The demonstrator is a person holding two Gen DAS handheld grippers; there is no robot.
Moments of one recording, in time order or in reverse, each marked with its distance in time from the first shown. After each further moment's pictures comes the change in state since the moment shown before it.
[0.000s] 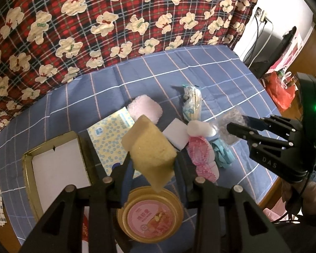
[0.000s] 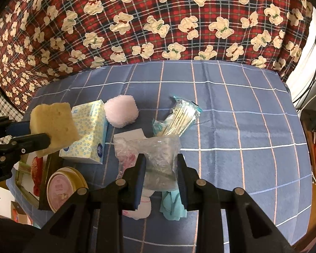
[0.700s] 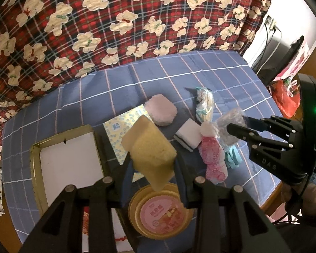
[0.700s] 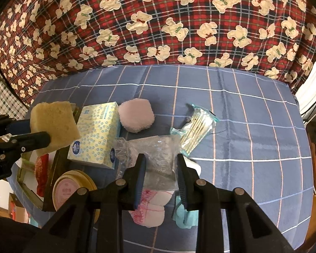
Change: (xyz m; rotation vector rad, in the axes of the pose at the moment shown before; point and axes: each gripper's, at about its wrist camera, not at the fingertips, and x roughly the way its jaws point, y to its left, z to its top) left arm -0.010 0.024 -0.006 -0.062 -0.010 0.029; right arm 0.007 0.027 0.012 -0.061 -0.009 0.028
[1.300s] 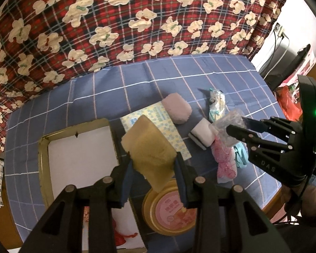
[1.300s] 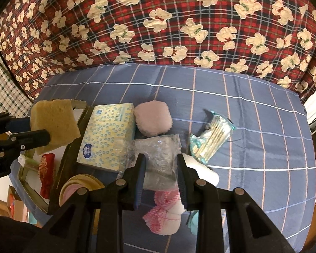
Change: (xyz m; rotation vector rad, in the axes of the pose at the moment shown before) left arm -0.005 0.031 -0.006 -0.054 0.003 0.017; right arm 0.012 0.030 0.011 -0.053 0.012 0.026
